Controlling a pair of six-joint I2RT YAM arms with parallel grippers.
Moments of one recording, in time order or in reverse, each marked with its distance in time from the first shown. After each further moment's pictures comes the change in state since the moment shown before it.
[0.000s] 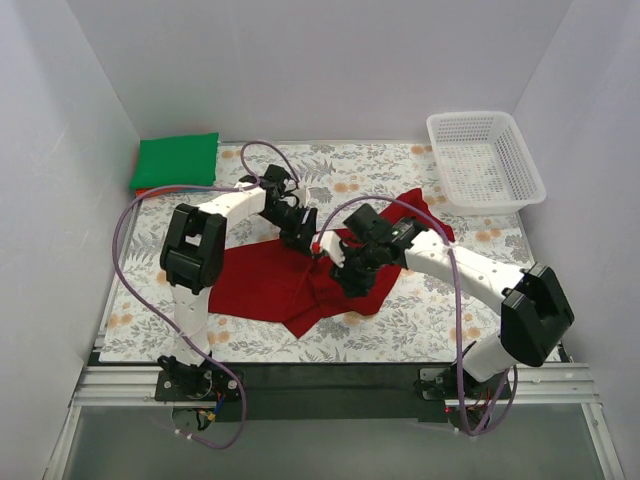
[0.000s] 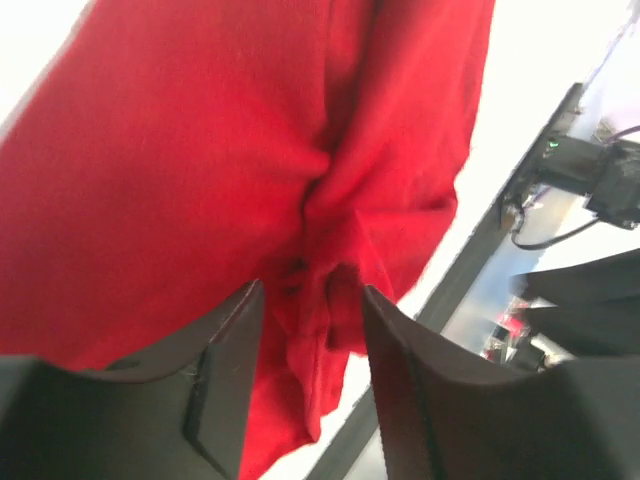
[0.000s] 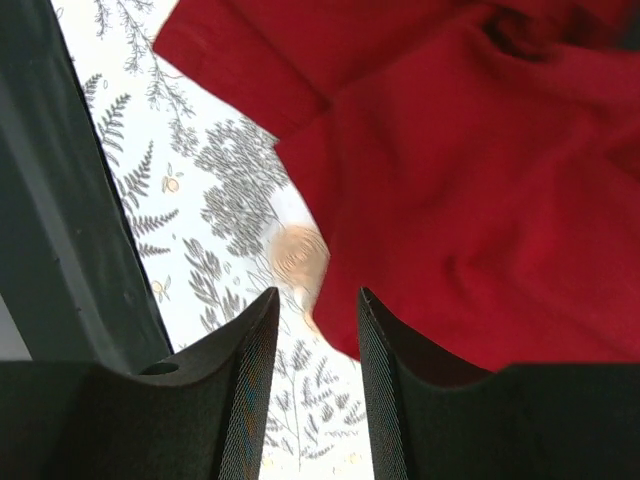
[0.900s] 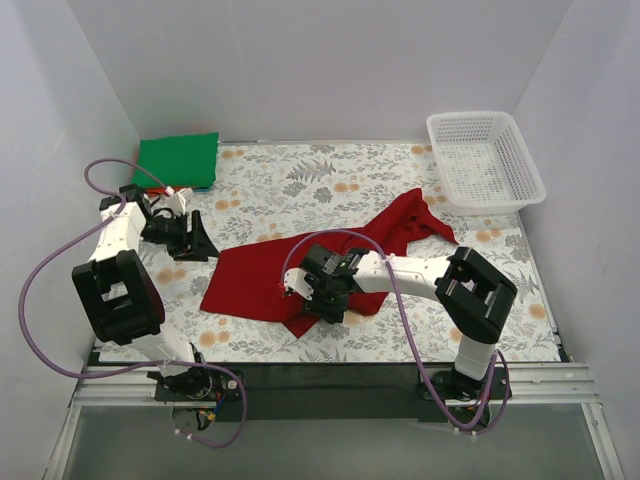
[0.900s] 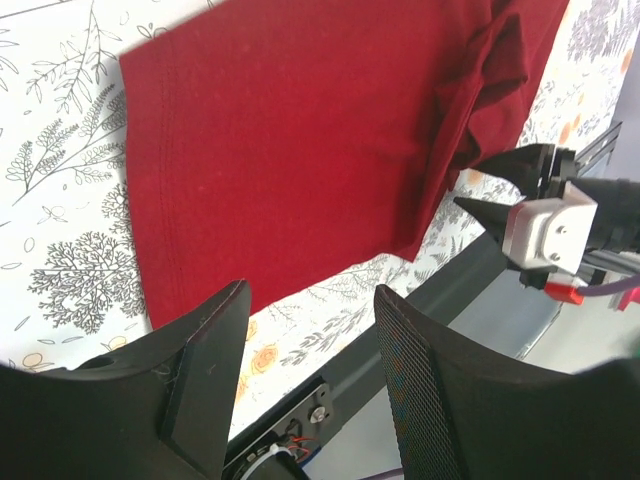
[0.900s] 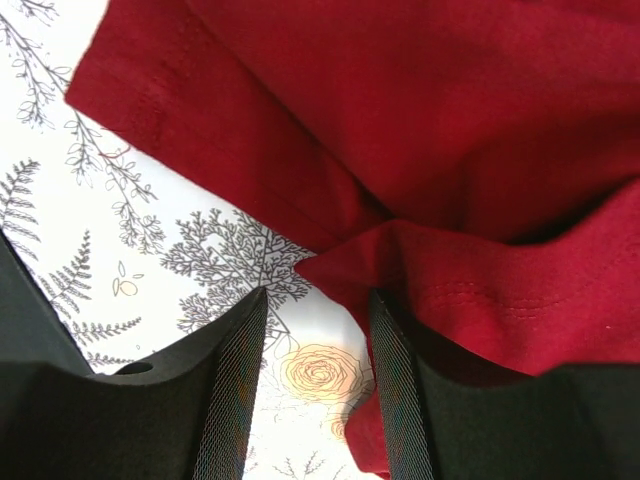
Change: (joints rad) left arm 0.732 -0.467 -0.309 -0.359 -0.009 0.410; right arm 0.273 0.288 -0.008 0.169 0.248 0.105
